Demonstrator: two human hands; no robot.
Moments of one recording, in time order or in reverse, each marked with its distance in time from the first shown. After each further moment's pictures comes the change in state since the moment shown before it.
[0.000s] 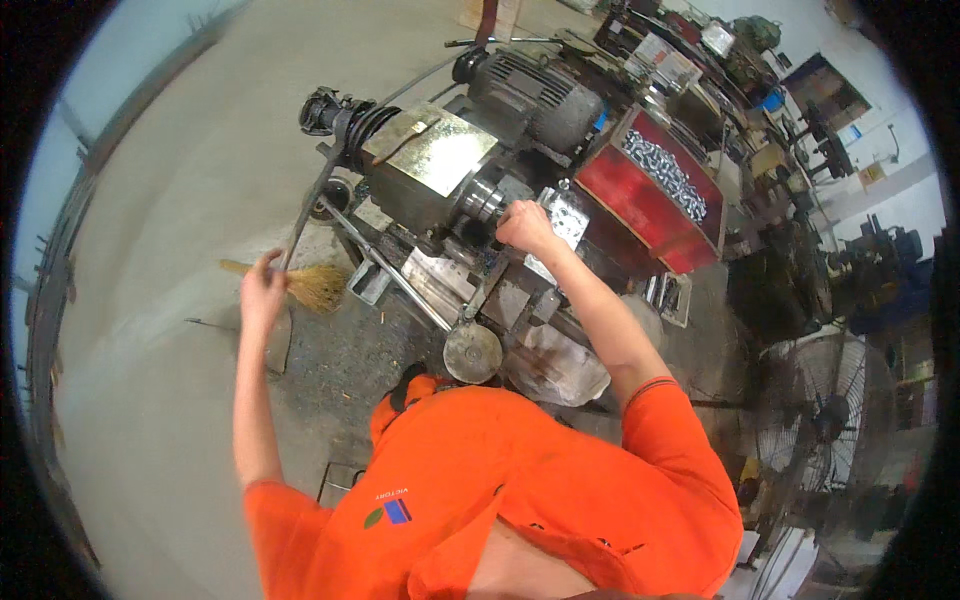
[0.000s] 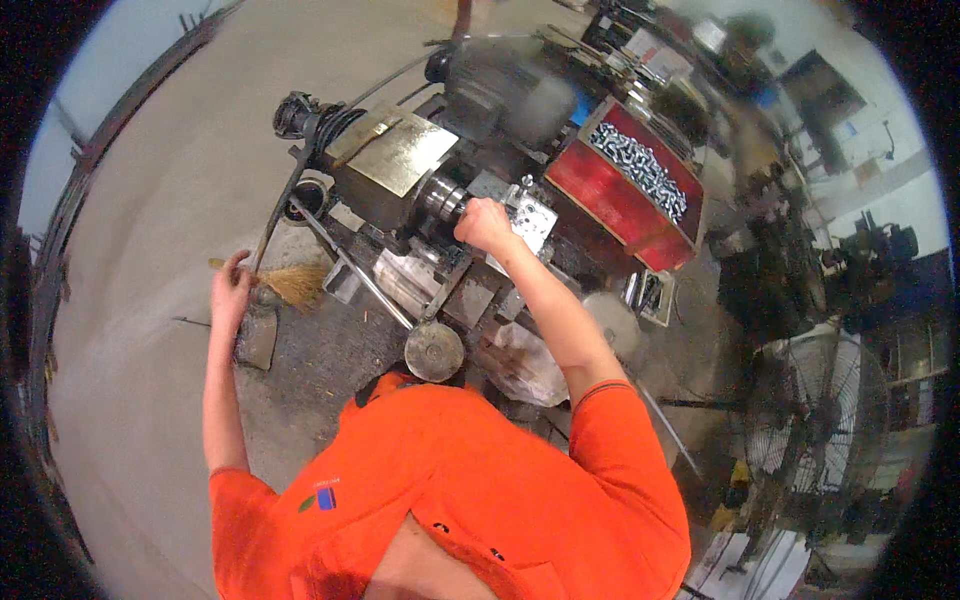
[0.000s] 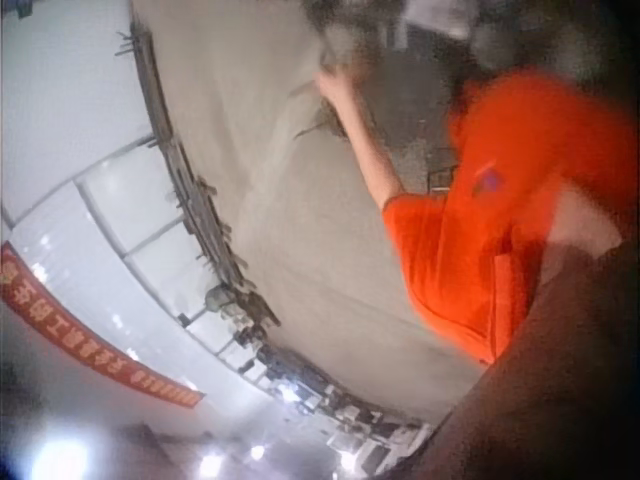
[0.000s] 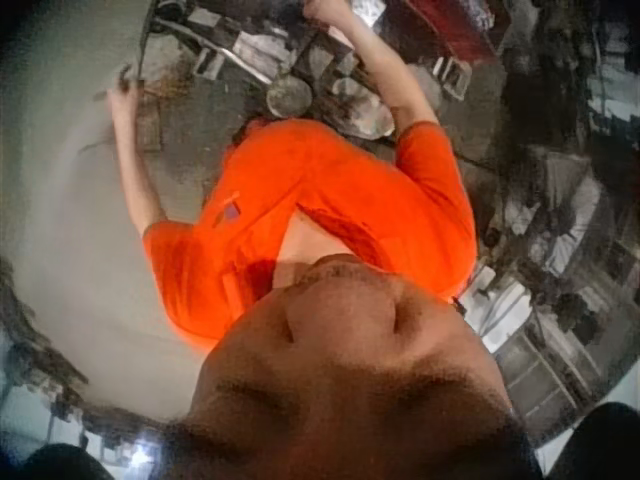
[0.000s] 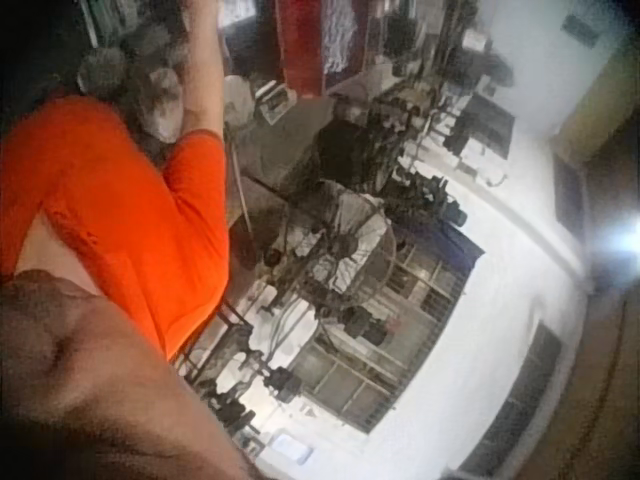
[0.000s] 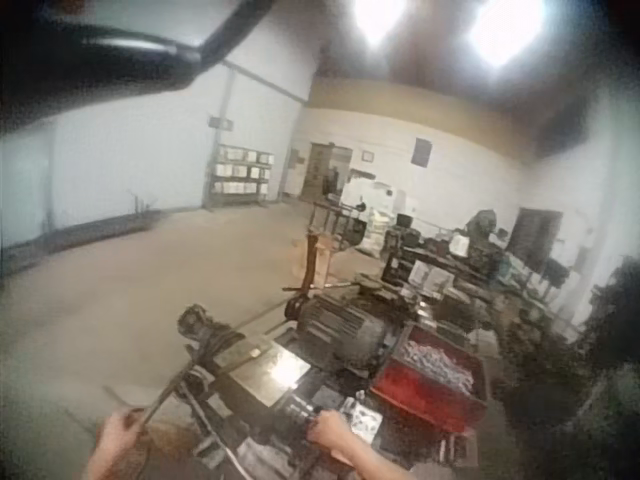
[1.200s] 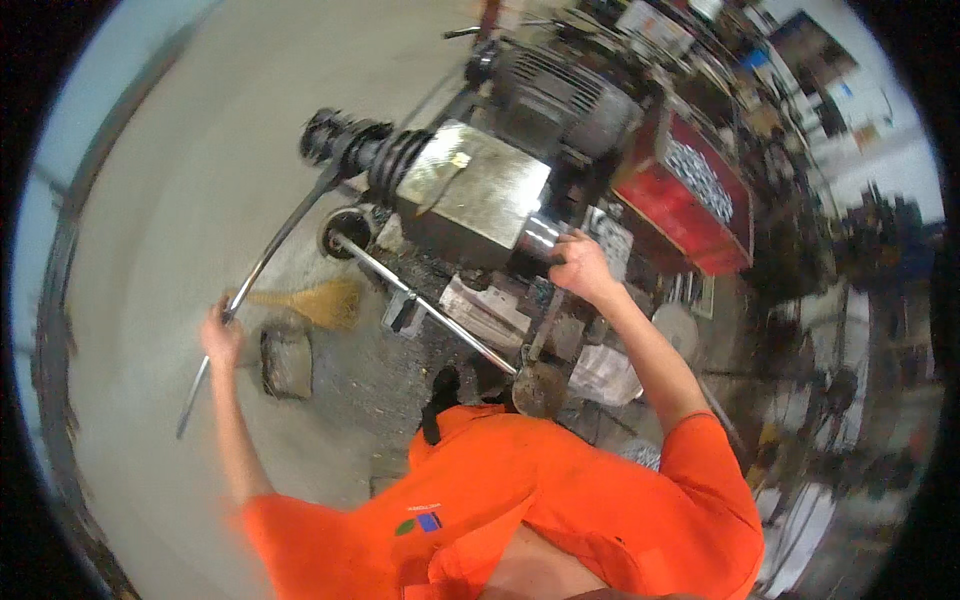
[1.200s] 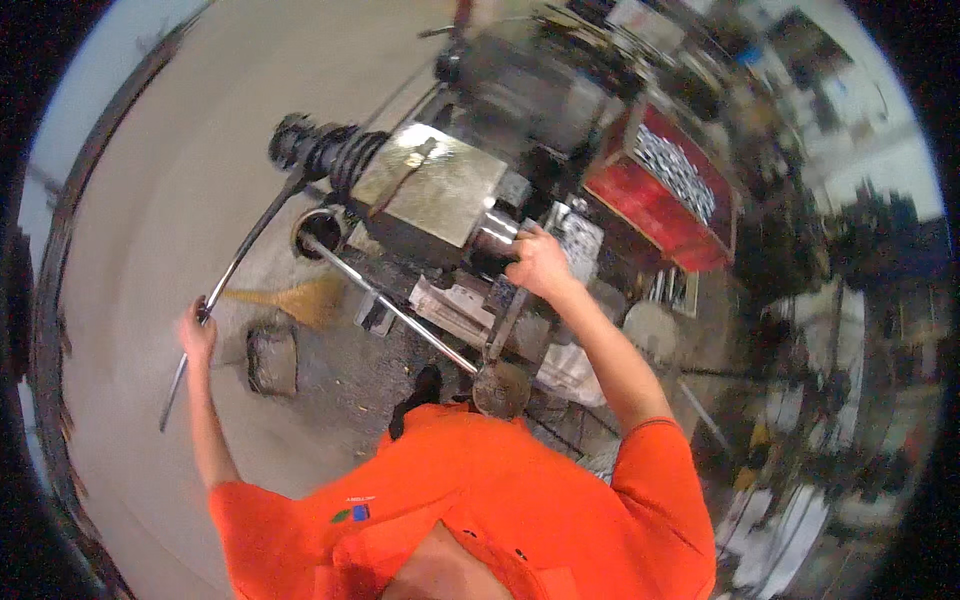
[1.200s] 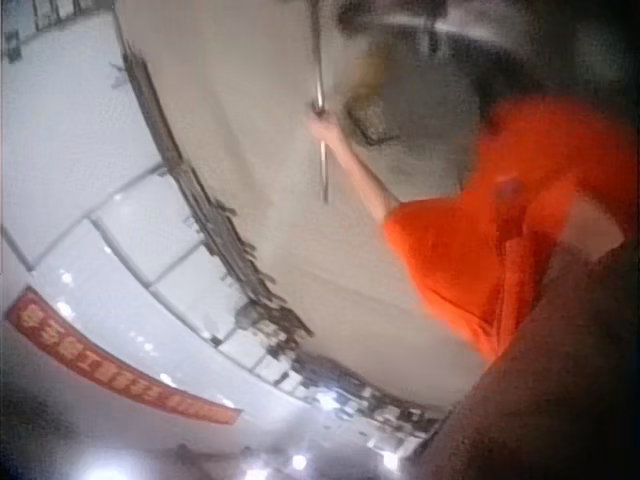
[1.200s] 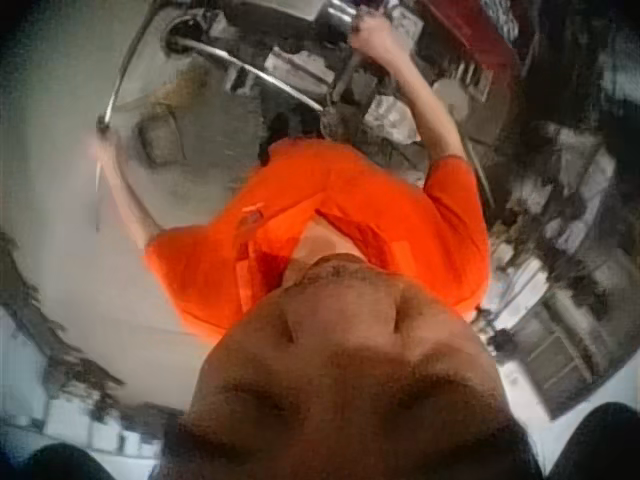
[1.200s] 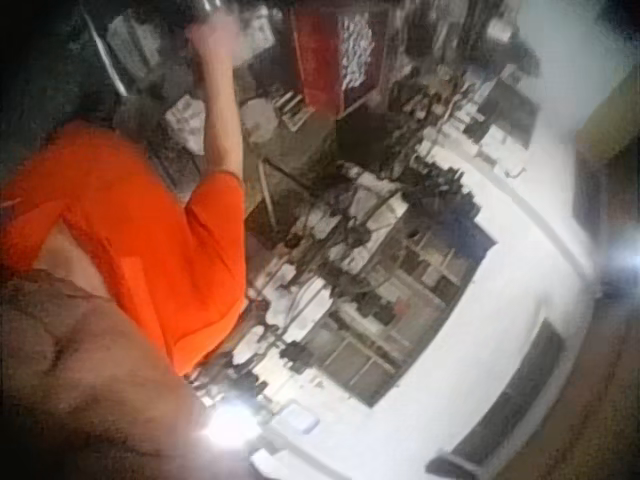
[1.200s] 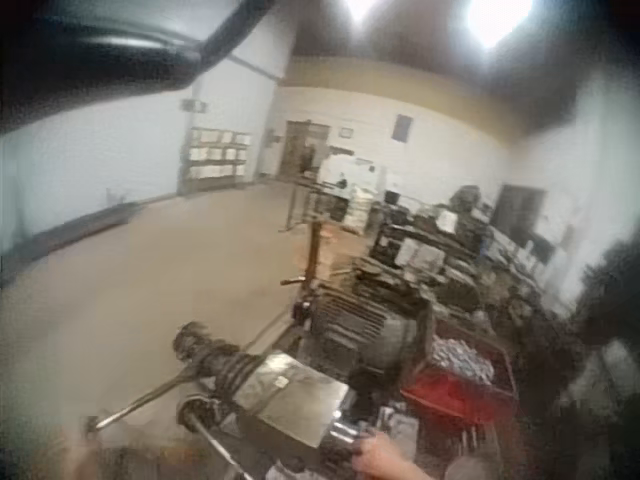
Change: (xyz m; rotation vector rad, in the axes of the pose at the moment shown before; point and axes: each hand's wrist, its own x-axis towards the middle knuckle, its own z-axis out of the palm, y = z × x) left_hand 0.146 -0.158 -0.080 0.504 0.187 0.251; right_hand -0.002 -0.012 0.005 -0.166 0.082 -0.139
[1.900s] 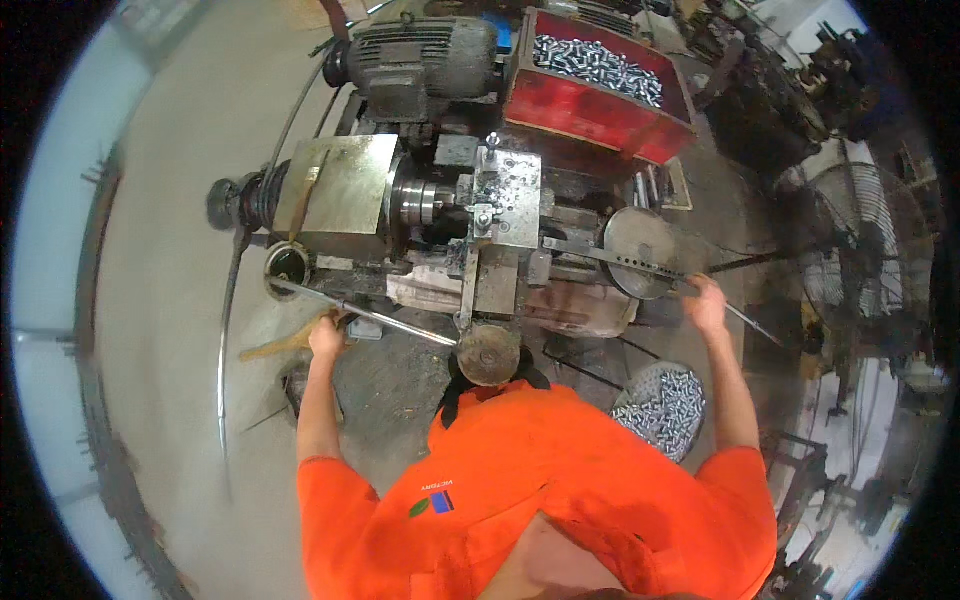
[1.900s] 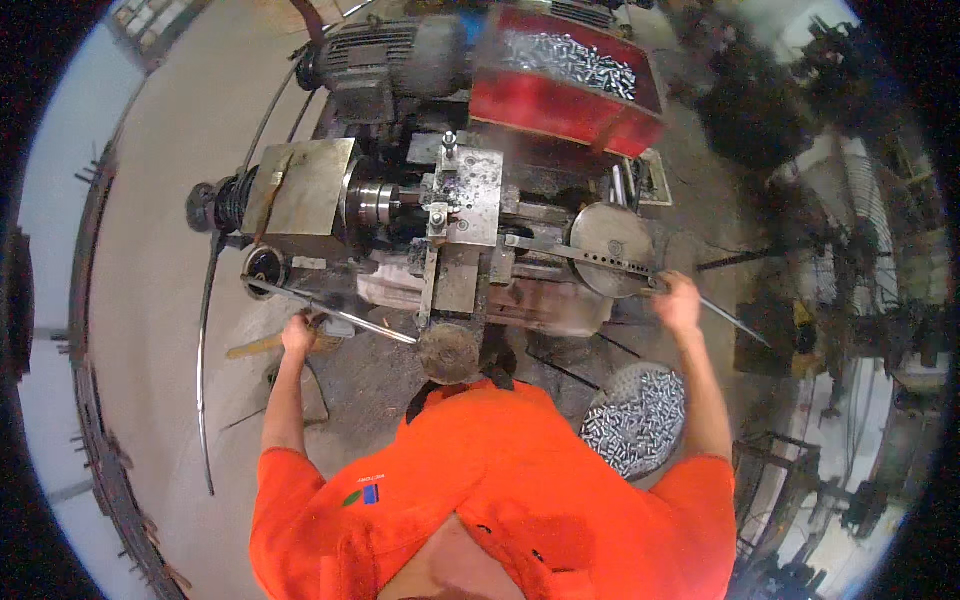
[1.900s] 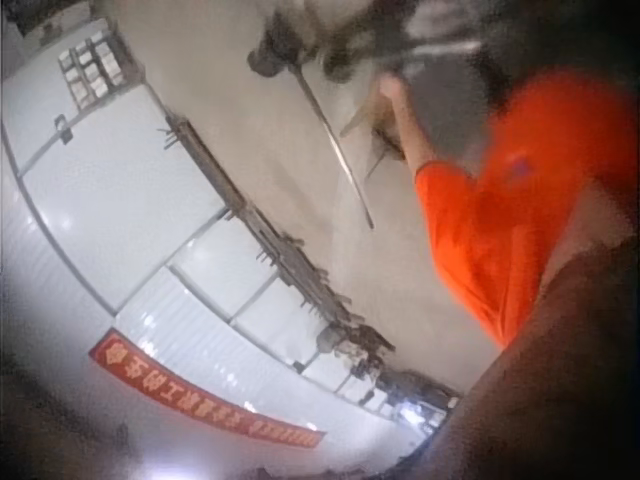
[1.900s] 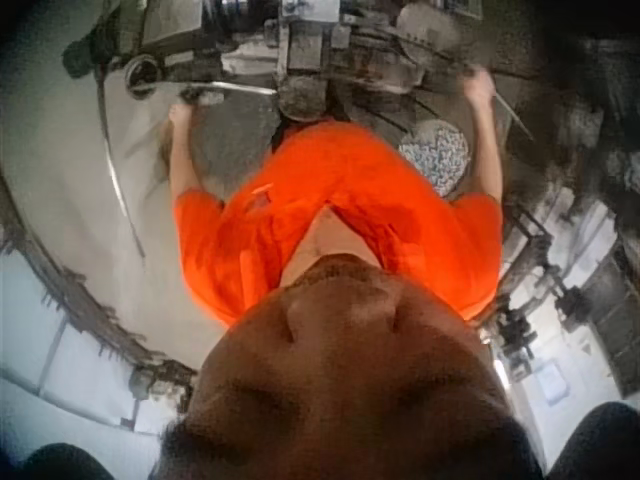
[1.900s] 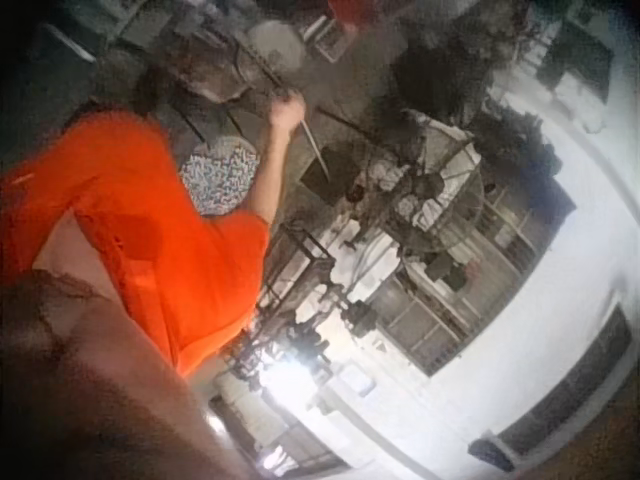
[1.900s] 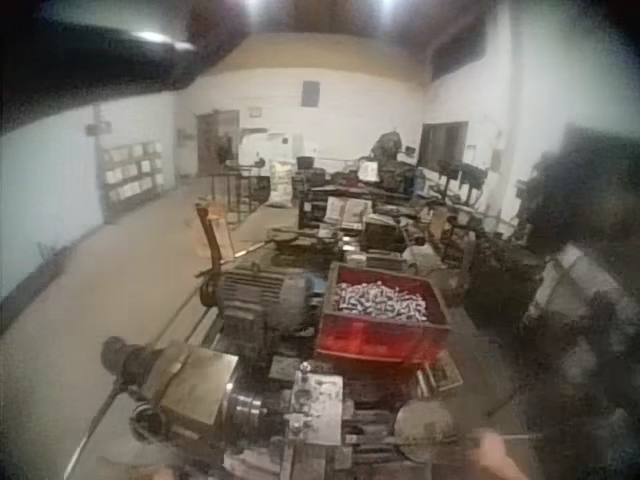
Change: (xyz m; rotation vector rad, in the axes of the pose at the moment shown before) left_hand -0.072 0.188 0.186 0.108 -0.556 0.200; right_hand -0.378 0.145 -0.047 -0.043 0.141 0.899
